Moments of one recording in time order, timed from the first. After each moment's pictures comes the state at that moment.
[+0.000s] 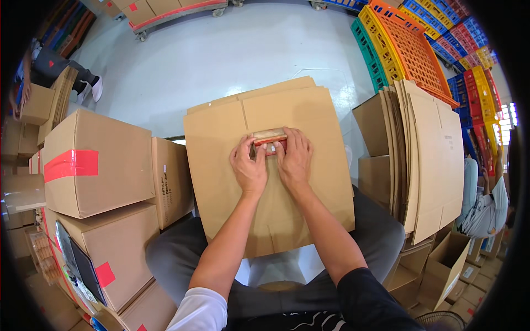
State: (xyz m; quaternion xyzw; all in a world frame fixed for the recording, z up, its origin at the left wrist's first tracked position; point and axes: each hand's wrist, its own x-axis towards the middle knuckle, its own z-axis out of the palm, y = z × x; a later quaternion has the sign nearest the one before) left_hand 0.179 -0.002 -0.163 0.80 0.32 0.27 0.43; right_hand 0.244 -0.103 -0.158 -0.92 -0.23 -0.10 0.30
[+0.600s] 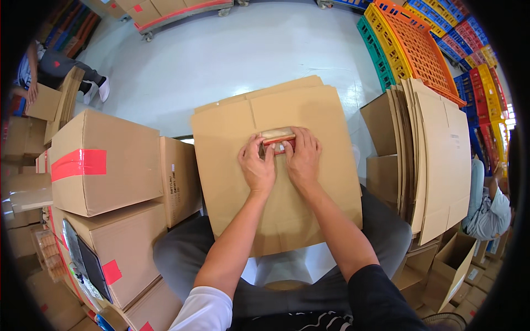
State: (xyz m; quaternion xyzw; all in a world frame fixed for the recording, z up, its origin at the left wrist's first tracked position) left_hand 0.178 -0.006 -0.165 0.82 0.33 0.26 0.39; right_hand 0.244 -0.106 -0.158 -0.92 -0.22 -0.08 0.31
